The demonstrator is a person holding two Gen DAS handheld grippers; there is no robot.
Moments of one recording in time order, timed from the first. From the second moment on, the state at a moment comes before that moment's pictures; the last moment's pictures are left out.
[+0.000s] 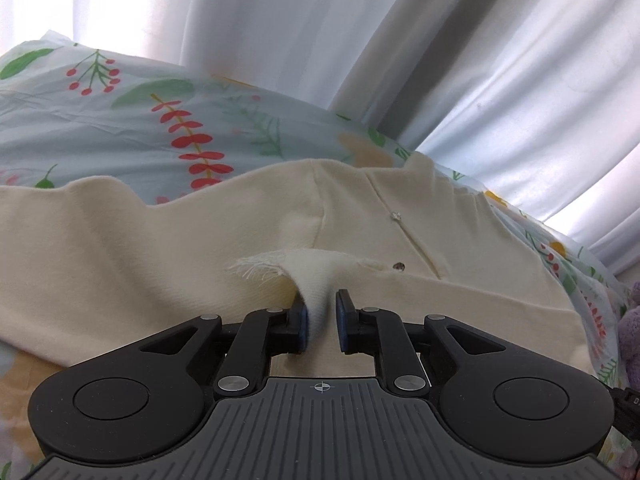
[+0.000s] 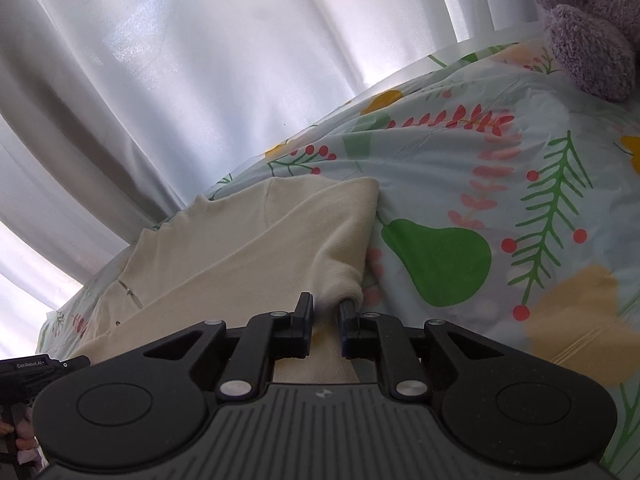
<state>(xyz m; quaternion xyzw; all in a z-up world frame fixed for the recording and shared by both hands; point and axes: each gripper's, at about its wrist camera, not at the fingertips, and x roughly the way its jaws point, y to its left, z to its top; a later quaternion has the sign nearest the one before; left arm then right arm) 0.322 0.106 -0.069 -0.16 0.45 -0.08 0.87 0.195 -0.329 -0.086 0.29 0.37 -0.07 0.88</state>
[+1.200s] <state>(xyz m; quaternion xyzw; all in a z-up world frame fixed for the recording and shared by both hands) 0.294 0.177 -0.061 -0.24 0.41 -0.02 0.88 0.214 -0.278 -0.086 -0.04 0.40 -0.14 0.90</state>
